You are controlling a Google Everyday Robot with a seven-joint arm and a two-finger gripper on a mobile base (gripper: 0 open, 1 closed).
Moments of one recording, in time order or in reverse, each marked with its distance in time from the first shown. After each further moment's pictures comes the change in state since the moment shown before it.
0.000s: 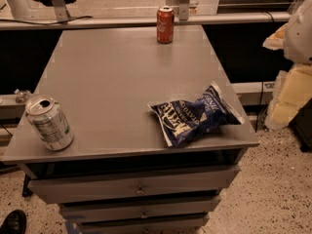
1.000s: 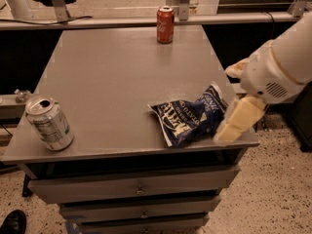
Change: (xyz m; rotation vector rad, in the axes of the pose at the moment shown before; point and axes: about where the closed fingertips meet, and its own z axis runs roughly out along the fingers) arm -0.052 0.025 0.070 -0.074 -0.265 0.078
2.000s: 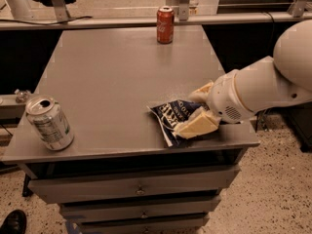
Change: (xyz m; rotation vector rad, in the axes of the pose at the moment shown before) arm -0.032 0.008 0.079 0.000 -0.208 0.060
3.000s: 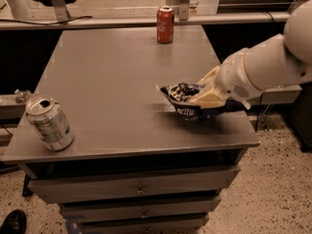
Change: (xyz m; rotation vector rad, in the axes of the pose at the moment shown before) arm -0.008 -0.052 -0.020 0.102 -0.002 -0.057
